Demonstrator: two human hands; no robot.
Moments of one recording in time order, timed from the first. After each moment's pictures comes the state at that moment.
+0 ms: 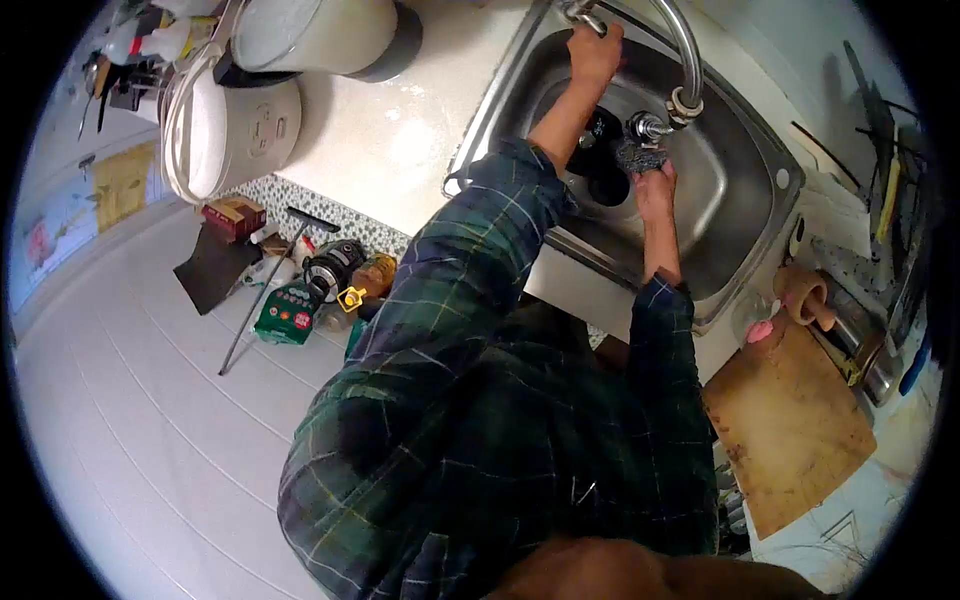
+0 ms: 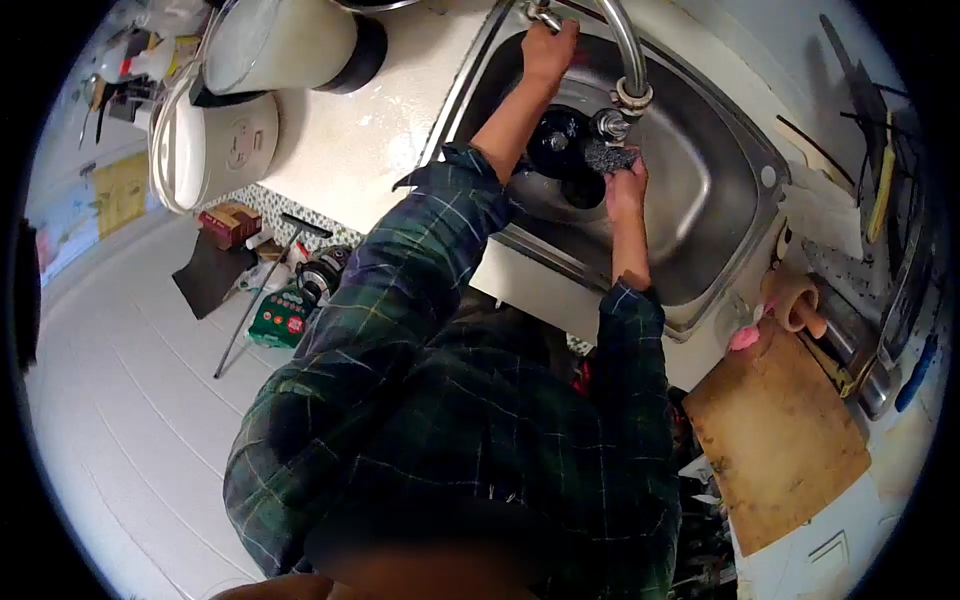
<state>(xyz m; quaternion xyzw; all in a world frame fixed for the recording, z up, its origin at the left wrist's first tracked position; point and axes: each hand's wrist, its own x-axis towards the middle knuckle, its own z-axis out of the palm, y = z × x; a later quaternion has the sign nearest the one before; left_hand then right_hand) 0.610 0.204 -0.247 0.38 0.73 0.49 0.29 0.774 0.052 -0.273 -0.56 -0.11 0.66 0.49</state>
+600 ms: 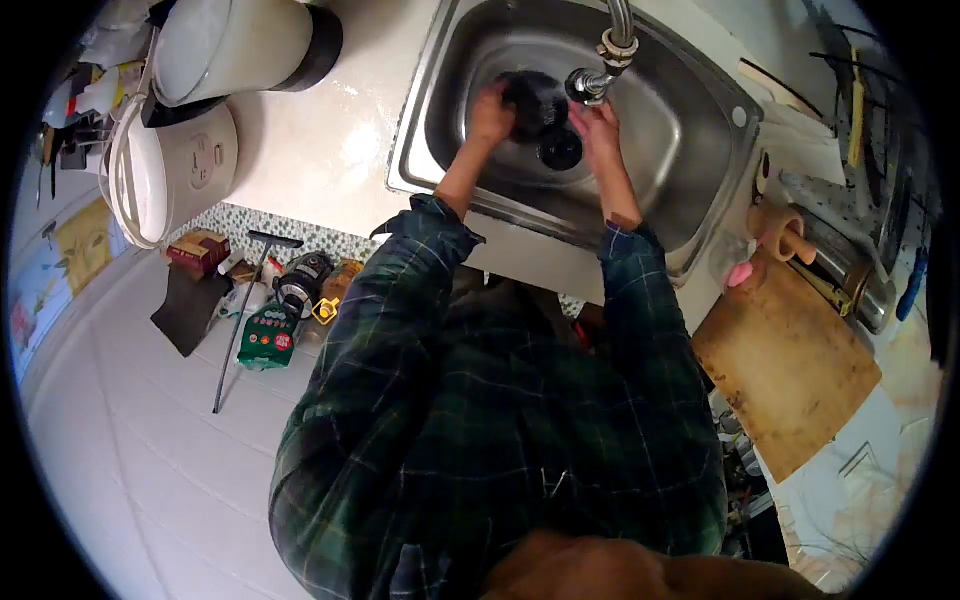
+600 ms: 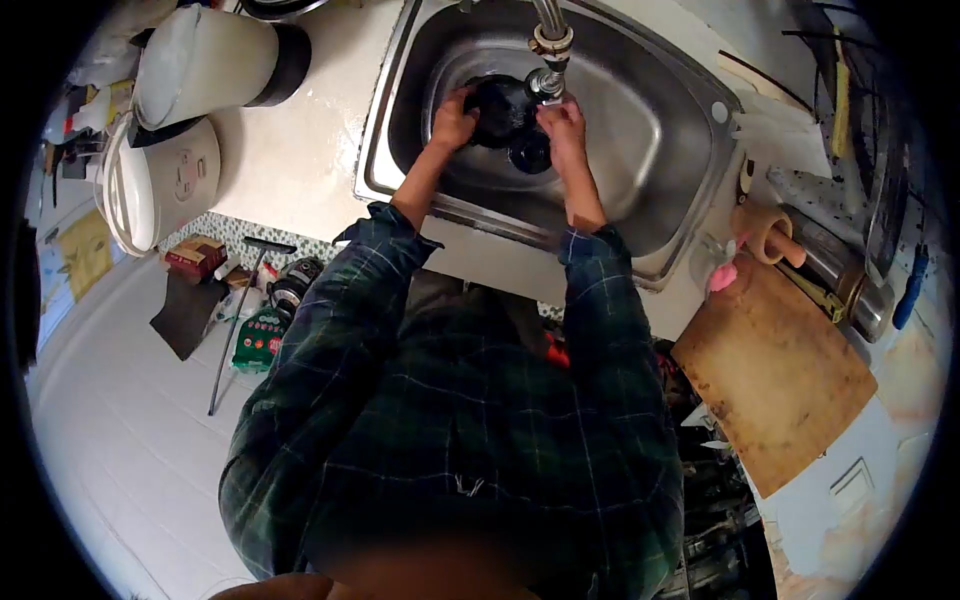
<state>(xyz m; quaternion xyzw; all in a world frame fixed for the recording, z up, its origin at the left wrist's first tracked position) 0.570 0.044 -0.321 0.58 0.68 0.30 0.34 0.770 0.057 -0.289 -0.64 -0.29 0.61 0.37</state>
